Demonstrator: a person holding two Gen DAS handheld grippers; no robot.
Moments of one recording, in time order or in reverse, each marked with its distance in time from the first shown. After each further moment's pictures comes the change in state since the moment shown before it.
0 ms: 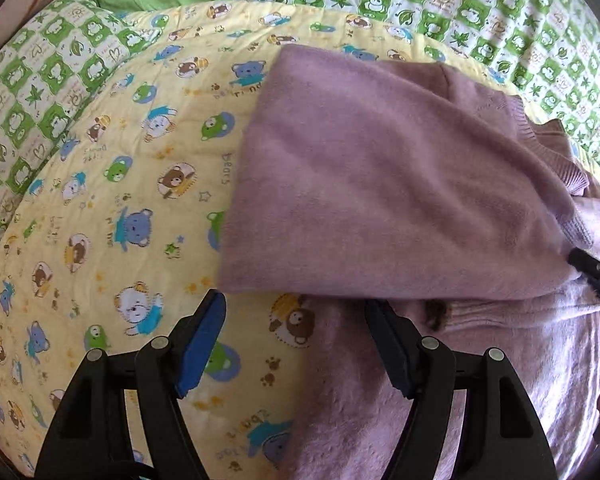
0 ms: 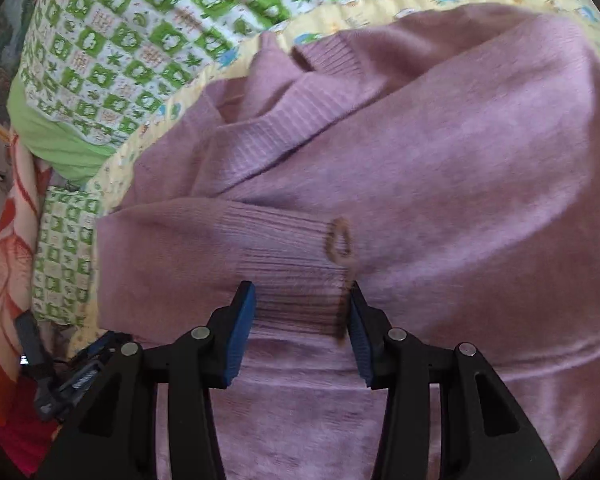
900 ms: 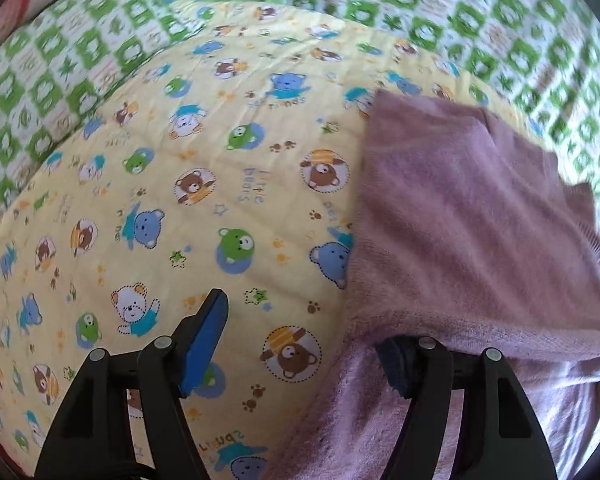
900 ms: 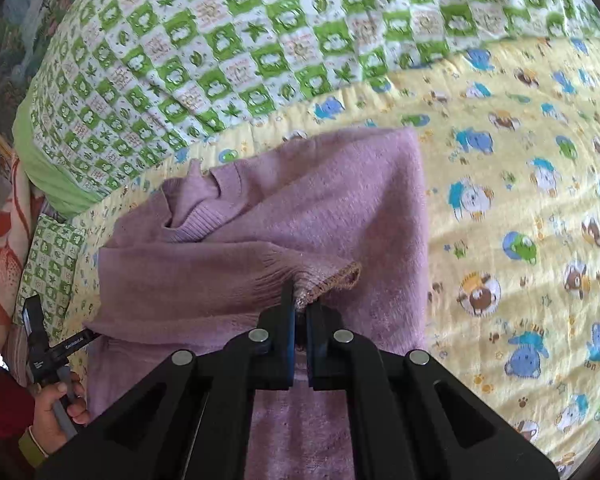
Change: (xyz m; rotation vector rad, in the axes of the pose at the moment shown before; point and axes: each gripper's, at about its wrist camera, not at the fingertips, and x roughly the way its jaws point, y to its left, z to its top) left arm 0.016 -0.014 0.032 -0.182 -0.042 0.043; right arm -0.126 -0.077 0.017 -0.063 -0.224 -0.126
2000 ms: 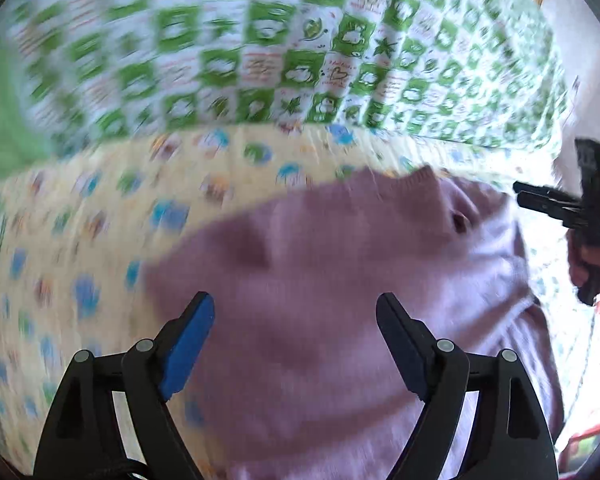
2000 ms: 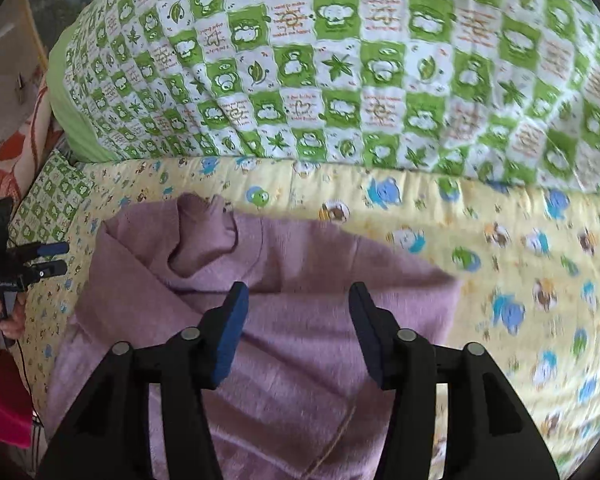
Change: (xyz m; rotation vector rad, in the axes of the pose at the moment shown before) left arm -0.027 -0.111 0.091 0.575 0.024 -0.393; right arm 0.038 0.025 0.090 -0.351 0.061 0.036
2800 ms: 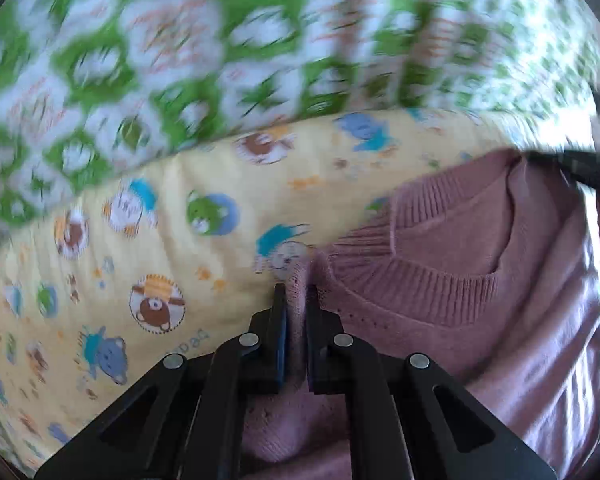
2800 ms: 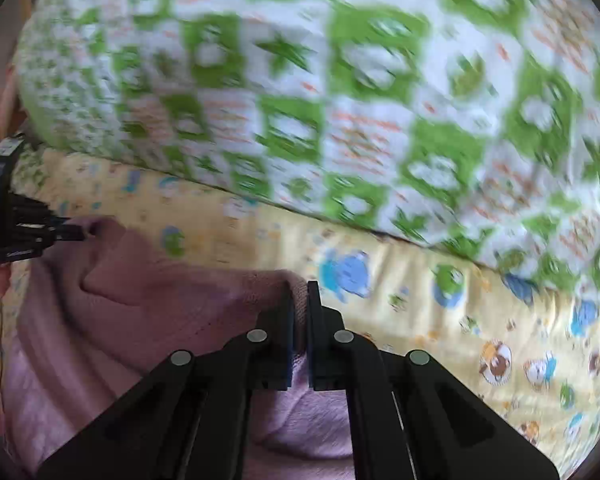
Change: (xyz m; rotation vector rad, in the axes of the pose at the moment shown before) left arm 0.114 0.032 0.081 0.075 0.098 0.054; right arm 0.083 -0.049 0.045 -0.066 0.072 -0.103
